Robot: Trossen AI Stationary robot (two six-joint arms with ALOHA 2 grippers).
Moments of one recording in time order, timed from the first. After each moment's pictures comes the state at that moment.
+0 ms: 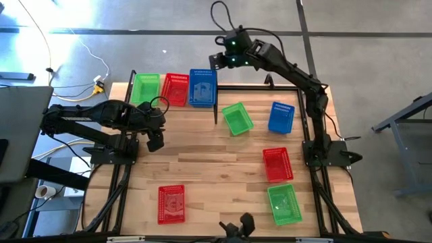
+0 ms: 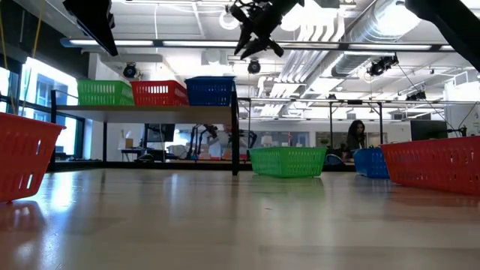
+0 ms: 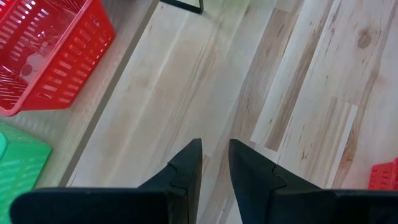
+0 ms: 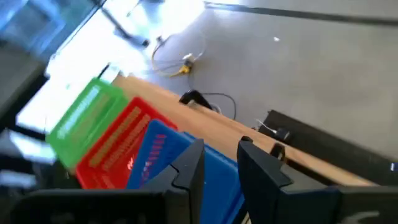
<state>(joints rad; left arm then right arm) 0.07 1.00 1.10 -1.21 -0.30 -0.36 -0.53 2.03 2.30 -0.87 0.04 0.50</state>
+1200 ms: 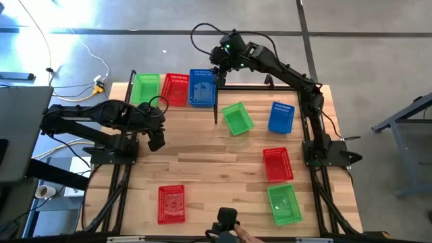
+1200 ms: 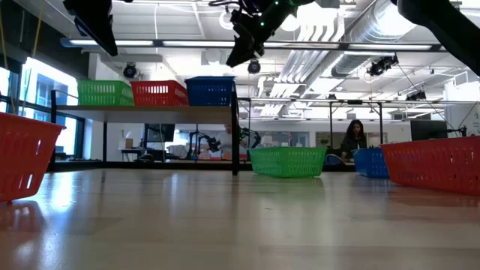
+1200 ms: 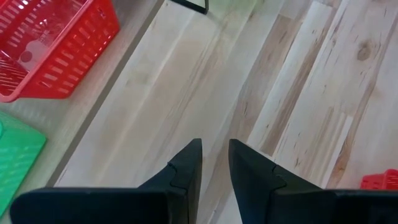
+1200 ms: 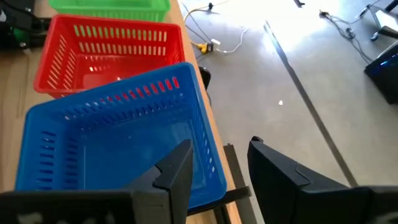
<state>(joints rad) 0.07 1.00 1.10 -1.21 -0.30 -0.43 -0.53 2.09 2.29 -0.85 -0.08 -0.36</state>
